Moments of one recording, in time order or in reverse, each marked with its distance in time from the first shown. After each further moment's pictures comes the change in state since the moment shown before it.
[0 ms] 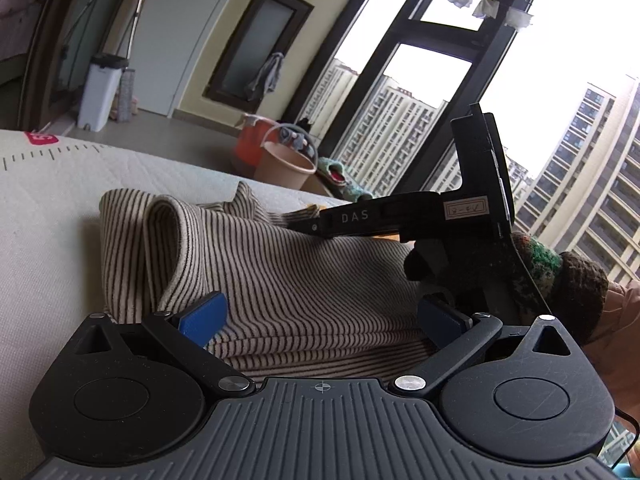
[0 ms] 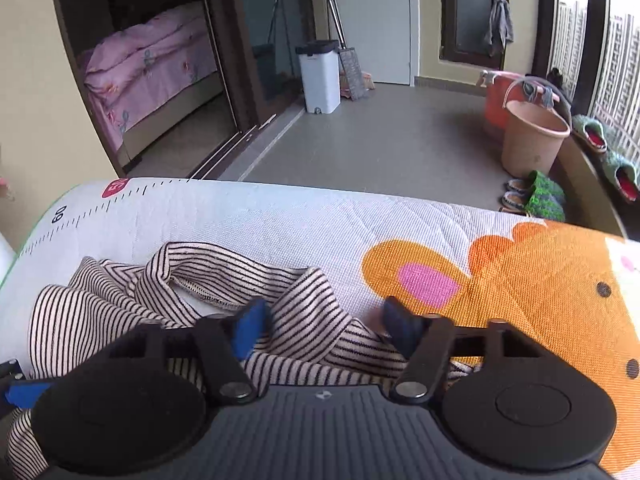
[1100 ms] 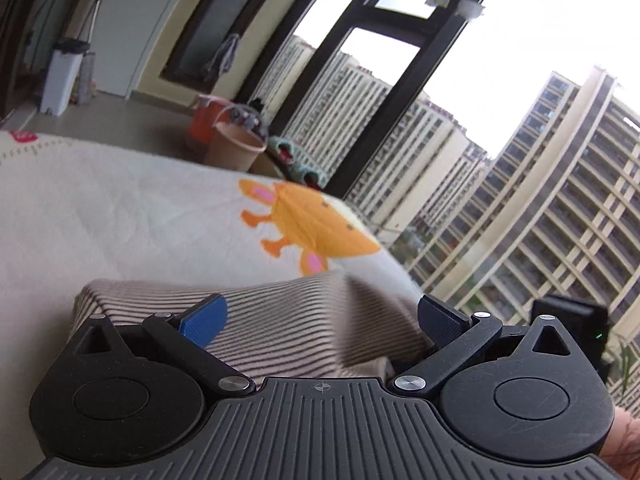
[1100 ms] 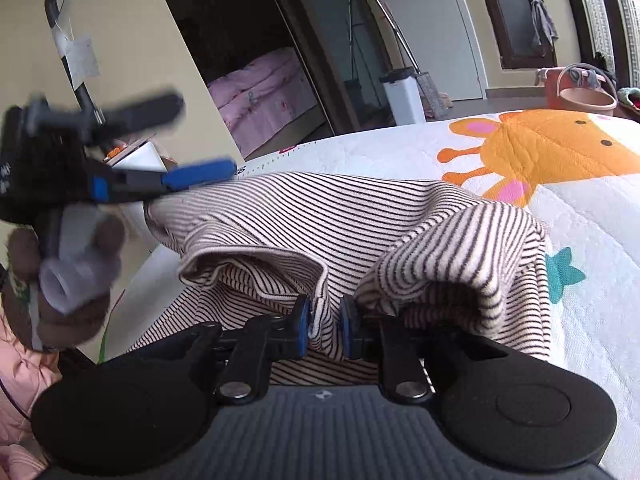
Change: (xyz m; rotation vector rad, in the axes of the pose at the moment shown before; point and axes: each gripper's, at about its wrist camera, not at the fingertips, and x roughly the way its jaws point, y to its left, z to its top) left arm -0.053 -0.042 -0.013 0.016 0.156 -0.070; right arm -0.182 0.021 -0.183 0.075 -0.141 0.328
